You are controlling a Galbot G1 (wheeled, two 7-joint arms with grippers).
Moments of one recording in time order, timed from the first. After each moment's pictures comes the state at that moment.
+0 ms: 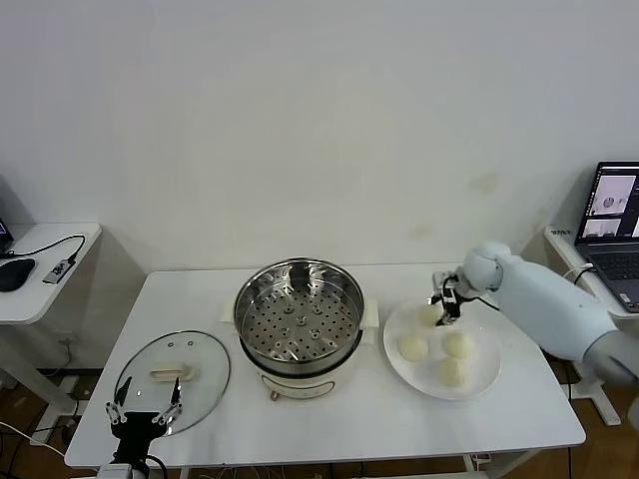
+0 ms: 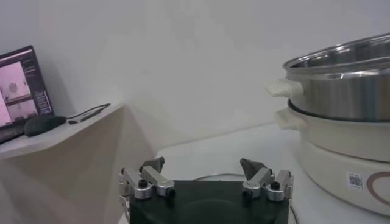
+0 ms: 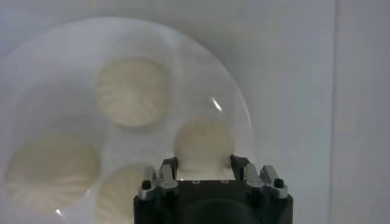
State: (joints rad) left arm 1.73 -1.27 -0.67 -1.99 -0.08 -0.01 -0.15; right arm 0.15 0.84 -0.85 1.07 -0.08 -0.17 -1.00
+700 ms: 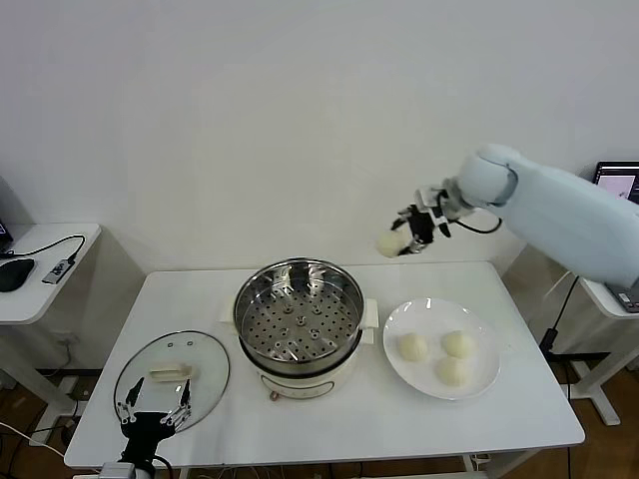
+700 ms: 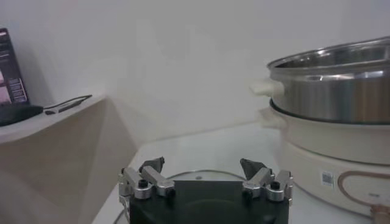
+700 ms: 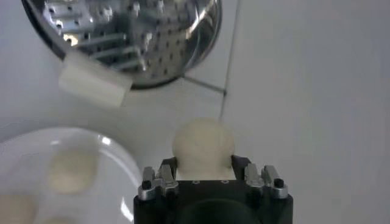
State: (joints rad) left arm 1.73 -1.24 -0.65 -2.00 -0.15 -0.01 -0.12; right arm 0.58 0.99 -1.18 1.21 0.25 -0.02 -0.95
